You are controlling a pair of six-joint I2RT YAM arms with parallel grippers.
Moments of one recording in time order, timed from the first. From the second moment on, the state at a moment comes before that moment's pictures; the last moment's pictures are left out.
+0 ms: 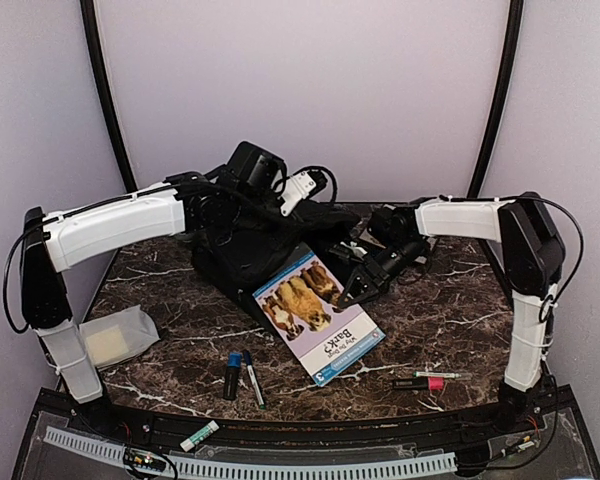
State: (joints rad) left arm -0.87 1.77 1.65 -0.52 -0.13 0.28; right arm 0.55 1.98 1.46 -1.08 -1.18 -0.28
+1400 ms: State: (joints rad) left arm -0.93 1.67 1.46 -0.39 -0.06 0.23; right arm 0.56 2.27 1.61 -0.34 -0.98 0.59
